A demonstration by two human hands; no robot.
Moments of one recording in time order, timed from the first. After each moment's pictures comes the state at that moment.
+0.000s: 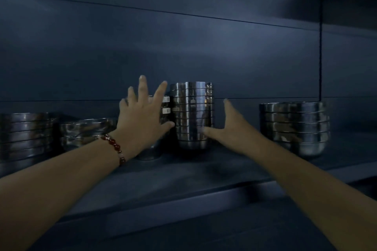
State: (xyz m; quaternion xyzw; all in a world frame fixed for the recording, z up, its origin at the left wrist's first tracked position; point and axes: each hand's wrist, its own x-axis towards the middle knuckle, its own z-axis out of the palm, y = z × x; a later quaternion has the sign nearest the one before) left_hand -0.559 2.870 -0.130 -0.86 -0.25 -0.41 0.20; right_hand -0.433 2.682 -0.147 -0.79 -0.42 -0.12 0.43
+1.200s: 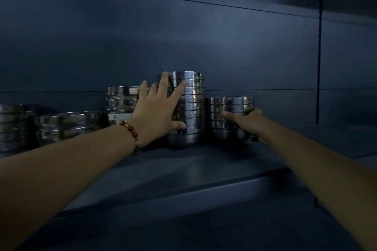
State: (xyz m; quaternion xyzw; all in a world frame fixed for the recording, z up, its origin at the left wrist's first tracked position) left_hand -0.491 2.850 -0.131 -0.86 -0.18 -0.37 0.31; right_hand -0.318 2.664 -0.154 -0.79 -0.21 -0.03 0.57
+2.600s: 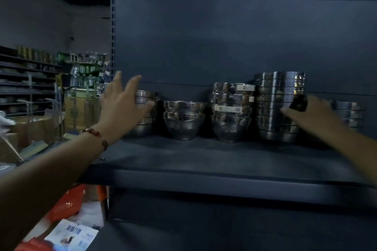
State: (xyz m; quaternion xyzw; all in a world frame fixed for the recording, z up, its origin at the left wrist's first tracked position) left_hand -0.755 2.996 -0.159 -0.78 -0.38 -0.50 0.06; right_hand -0.408 2.736 -0.143 -0.83 -0.33 -0.21 0.39
